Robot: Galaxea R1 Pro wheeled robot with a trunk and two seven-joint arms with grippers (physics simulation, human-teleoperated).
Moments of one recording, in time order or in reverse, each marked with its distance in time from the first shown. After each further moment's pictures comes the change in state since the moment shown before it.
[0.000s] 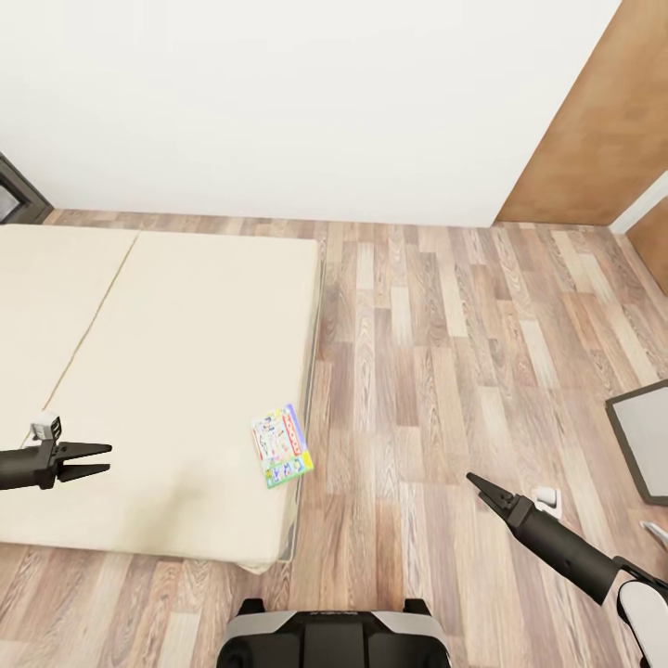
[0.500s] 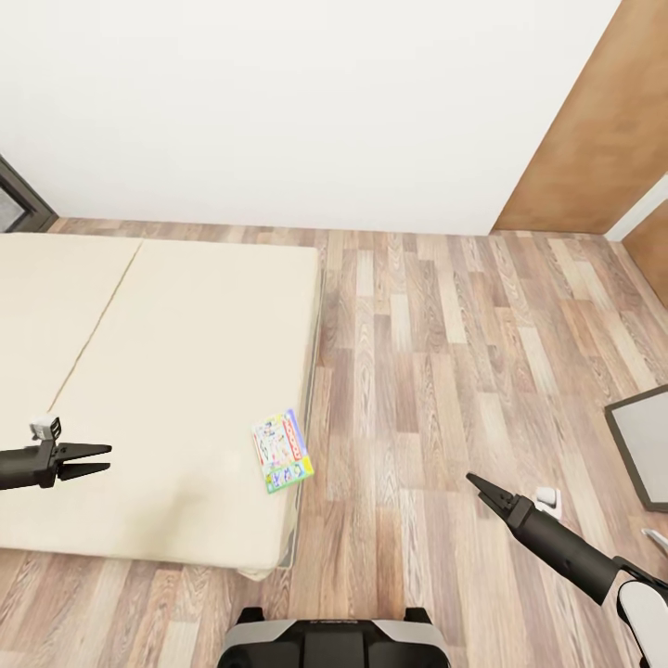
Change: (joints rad) left arm 0.000 0.000 0.002 0.001 0.002 -0.033 0.000; right arm 0.000 0.000 0.000 0.001 0.000 0.000 -0.001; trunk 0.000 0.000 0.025
